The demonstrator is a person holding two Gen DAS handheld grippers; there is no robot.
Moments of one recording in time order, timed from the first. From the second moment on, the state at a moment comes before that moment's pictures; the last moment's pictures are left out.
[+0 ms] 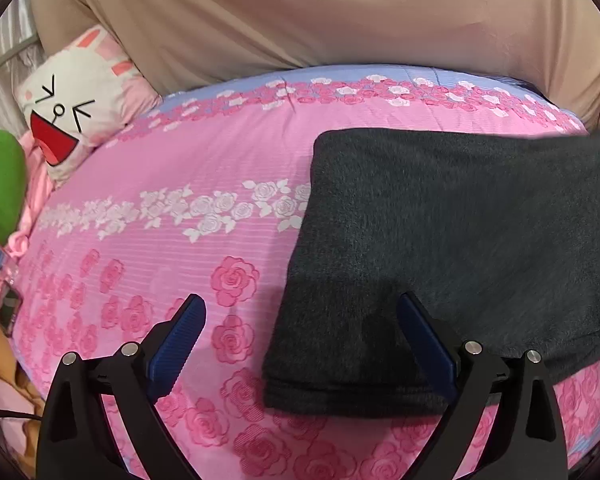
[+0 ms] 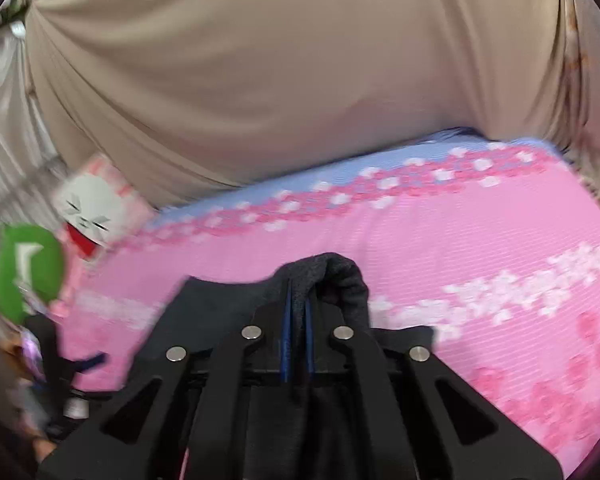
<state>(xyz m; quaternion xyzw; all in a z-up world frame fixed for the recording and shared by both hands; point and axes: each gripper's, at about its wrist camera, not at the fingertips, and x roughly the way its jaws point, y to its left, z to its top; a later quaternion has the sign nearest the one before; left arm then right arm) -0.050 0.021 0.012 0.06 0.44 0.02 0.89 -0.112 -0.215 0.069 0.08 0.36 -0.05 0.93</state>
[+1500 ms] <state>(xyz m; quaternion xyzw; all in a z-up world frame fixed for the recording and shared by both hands) -0.060 0.079 -0.007 -0.17 0.48 -0.19 0.84 -0.232 -0.248 0.012 0.27 0.36 0.00 0.89</state>
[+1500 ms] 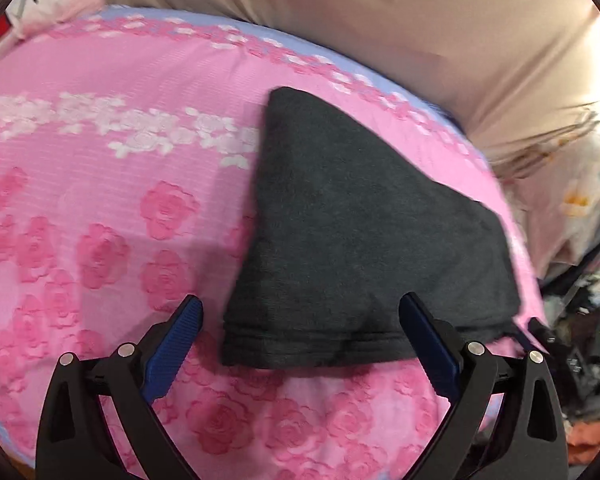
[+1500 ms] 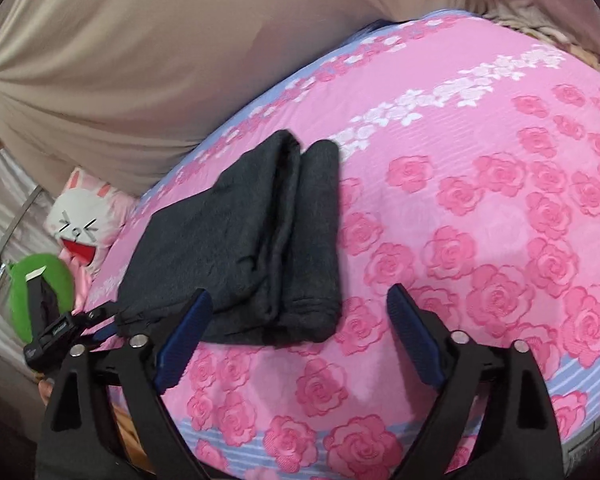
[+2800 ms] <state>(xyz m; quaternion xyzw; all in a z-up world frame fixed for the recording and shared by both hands) -0.084 0.059 -0.005 -0.13 0.49 -0.19 0.84 -0.214 -0.200 -0.002 0.26 0.38 0.01 0.89</state>
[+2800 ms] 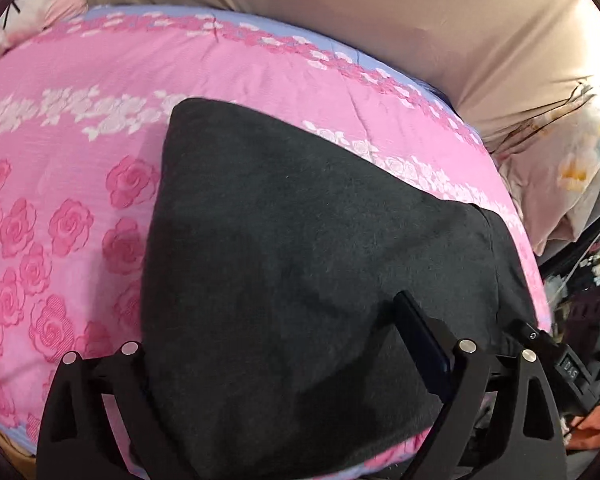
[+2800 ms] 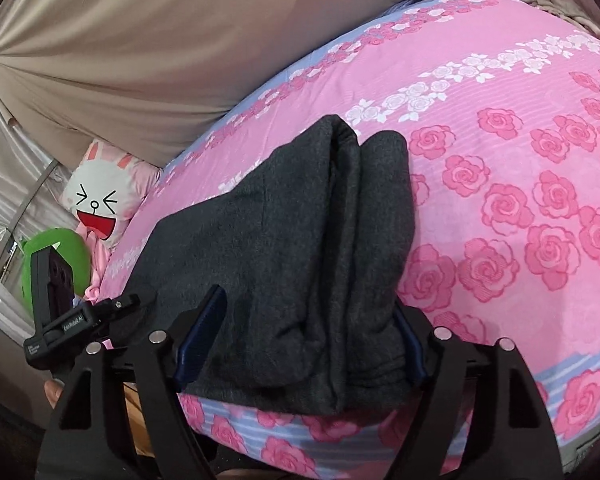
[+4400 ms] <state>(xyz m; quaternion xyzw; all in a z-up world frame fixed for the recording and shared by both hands) -0.140 0.045 0.075 -0.02 0.42 -0.13 0.90 -0.247 -0.161 0.033 0.19 0.33 0.00 0.93</state>
